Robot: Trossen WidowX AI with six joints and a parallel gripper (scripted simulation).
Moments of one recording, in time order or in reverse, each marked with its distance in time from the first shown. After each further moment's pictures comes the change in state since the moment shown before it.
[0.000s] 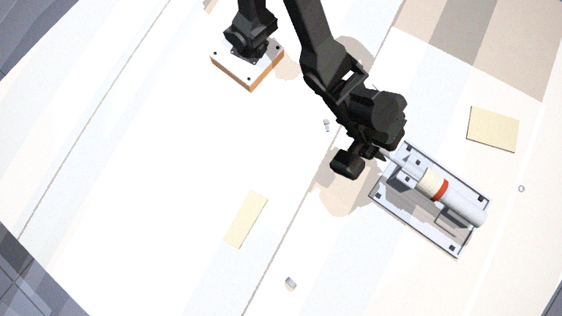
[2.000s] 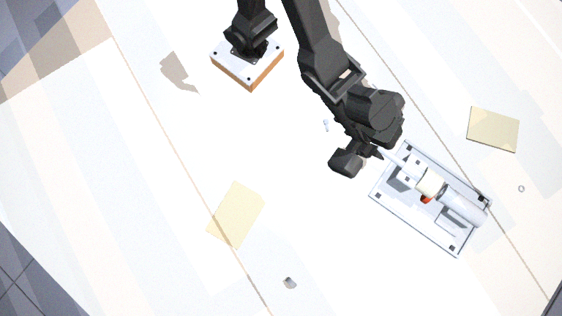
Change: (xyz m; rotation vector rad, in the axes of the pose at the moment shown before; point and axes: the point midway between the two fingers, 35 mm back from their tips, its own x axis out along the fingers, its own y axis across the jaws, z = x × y) arm -0.003 0.000 -0.004 0.000 0.002 0.000
